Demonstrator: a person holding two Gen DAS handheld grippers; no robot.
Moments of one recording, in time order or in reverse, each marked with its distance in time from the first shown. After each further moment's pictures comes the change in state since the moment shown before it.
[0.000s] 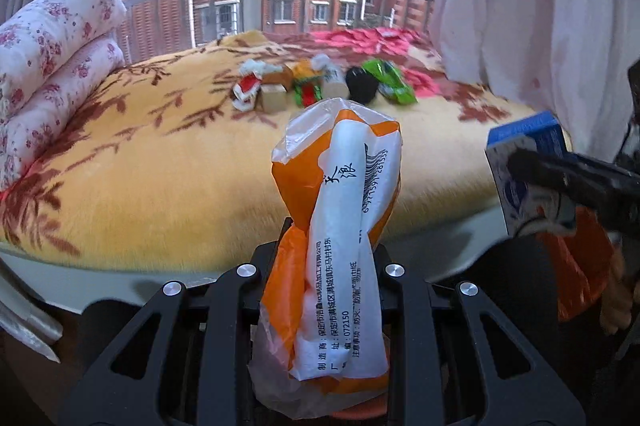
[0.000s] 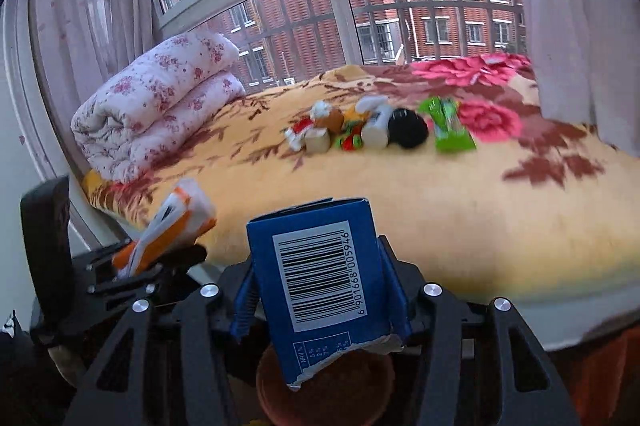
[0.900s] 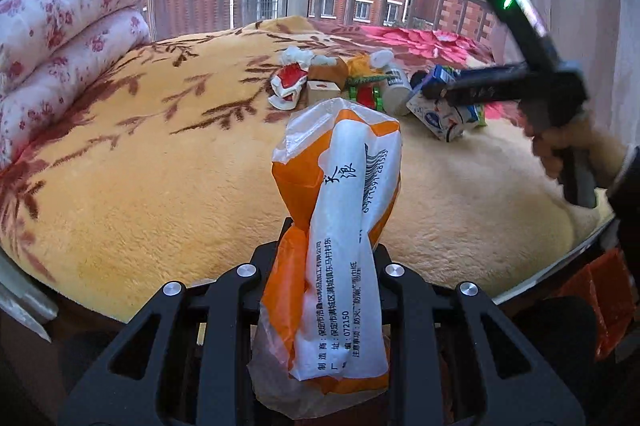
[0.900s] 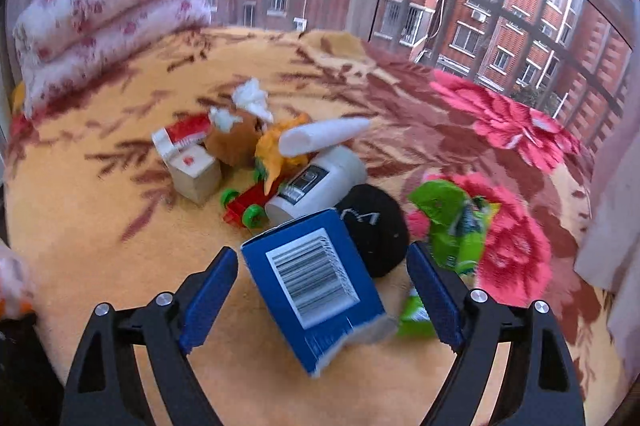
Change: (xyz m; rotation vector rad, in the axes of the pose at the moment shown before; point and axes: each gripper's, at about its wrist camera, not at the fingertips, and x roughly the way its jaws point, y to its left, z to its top) left arm 0.079 0.044 0.037 -0.141 -0.008 0.103; right arm 0.239 -0.066 0.152 -0.386 0.208 -0.155
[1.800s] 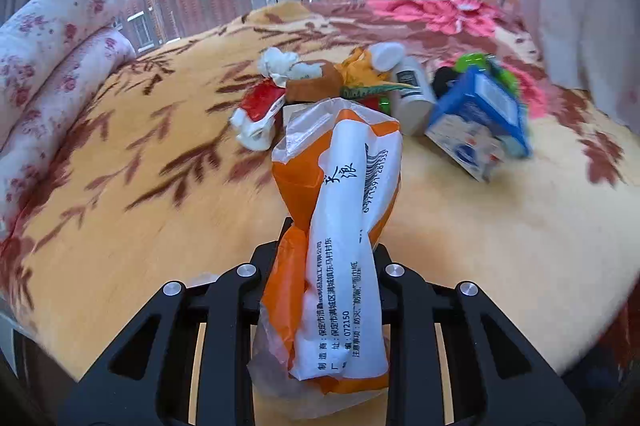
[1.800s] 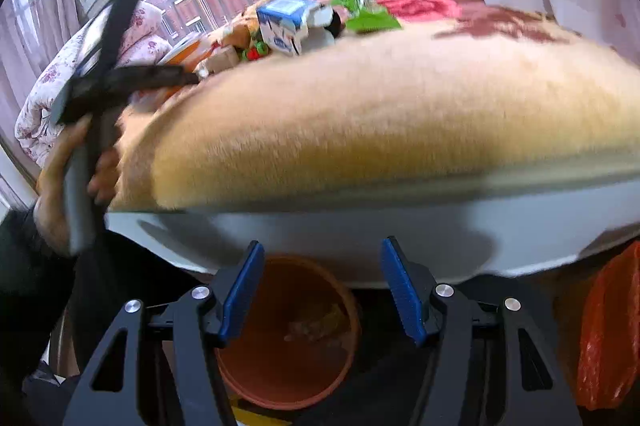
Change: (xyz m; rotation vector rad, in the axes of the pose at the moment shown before) left arm 0.066 -0.040 0.062 0.096 0.101 0.126; right arm -0.141 0.053 -0.234 0.548 0.011 0.090
